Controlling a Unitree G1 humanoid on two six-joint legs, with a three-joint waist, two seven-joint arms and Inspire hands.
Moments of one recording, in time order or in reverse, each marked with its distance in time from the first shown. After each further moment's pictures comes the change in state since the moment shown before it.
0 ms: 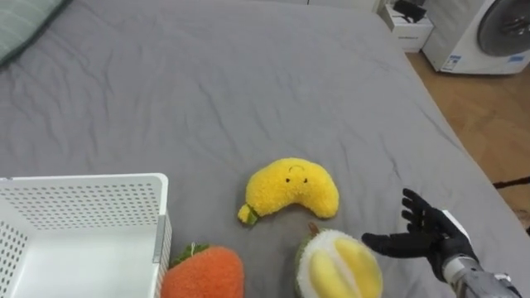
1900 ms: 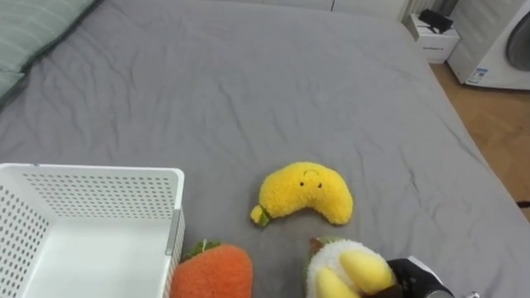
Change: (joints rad) left arm -0.054 -0.002 -0.051 -0.011 0.011 0.044 0.001; right arm -0.007 0.036 0.106 0.106 -0.420 0.075 0.052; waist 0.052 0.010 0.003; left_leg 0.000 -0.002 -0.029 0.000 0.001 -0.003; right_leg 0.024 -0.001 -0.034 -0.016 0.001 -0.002
